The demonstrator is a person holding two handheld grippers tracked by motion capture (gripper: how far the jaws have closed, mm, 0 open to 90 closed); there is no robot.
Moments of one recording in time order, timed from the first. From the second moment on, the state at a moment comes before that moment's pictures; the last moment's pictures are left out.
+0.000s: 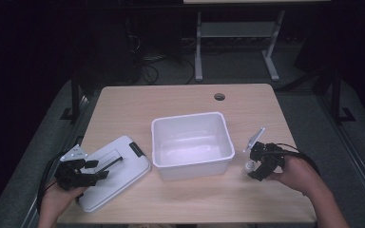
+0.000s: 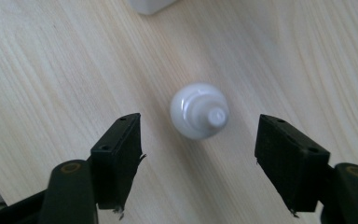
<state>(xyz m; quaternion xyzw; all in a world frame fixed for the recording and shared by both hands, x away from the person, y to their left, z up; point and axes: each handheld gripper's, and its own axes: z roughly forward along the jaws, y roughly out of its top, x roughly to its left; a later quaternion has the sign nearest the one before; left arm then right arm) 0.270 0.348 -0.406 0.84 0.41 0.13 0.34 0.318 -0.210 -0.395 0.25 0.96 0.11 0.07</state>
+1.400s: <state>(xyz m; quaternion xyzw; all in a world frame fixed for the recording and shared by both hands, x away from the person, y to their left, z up) 0.268 0.352 -0.404 0.84 0.40 0.12 0.34 0.319 -0.205 -0.382 0.24 0.97 0.06 0.03</state>
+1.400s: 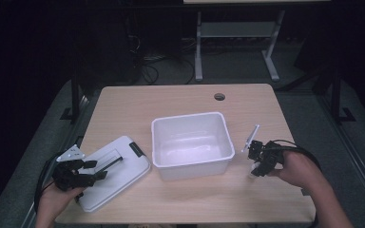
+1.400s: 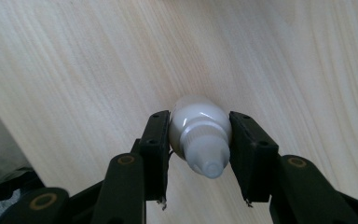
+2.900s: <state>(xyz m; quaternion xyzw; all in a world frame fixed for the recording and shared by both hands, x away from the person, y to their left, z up) 0.268 0.355 -0.404 0.84 0.40 0.13 0.34 0.311 -0.173 -0.259 0.25 0.96 0.07 0.07</state>
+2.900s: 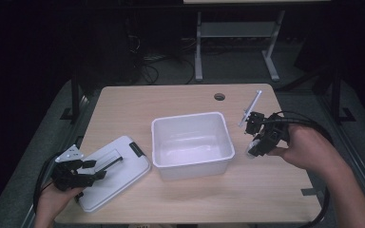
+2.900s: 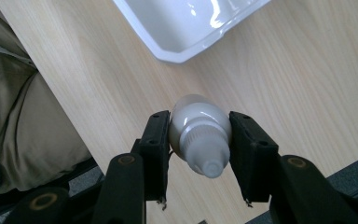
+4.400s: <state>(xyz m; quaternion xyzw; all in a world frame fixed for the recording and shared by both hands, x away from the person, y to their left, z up) 0.269 0.354 -0.405 0.84 0.40 0.13 0.34 0.350 -0.095 -0.260 0.22 0.97 0.07 0.05</state>
